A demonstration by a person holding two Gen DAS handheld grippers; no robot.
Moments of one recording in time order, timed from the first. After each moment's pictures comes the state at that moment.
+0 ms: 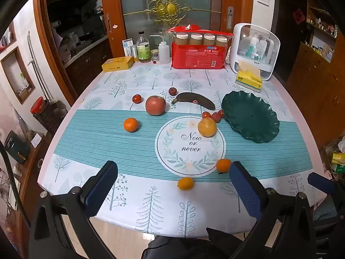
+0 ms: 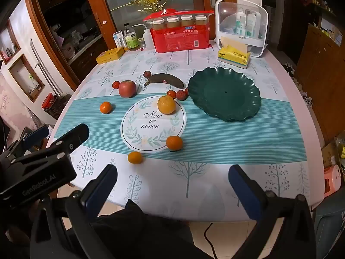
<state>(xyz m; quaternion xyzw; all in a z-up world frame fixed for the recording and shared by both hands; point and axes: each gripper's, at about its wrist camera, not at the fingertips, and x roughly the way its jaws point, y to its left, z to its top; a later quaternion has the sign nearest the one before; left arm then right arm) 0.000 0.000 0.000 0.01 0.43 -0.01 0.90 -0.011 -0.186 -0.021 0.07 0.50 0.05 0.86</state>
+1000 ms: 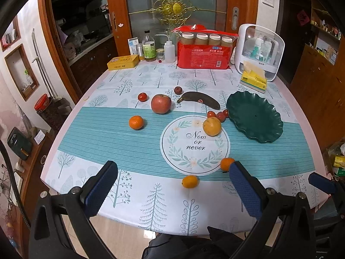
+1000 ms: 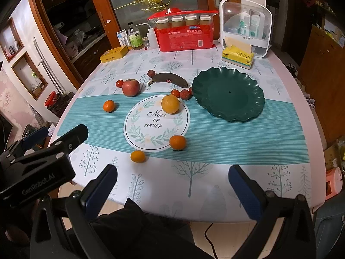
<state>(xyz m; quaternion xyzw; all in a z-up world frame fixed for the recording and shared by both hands) -0.006 0.008 0.000 0.01 0.43 0.01 0.90 -0.011 -0.183 -0.022 0.07 0.50 0.06 0.86</state>
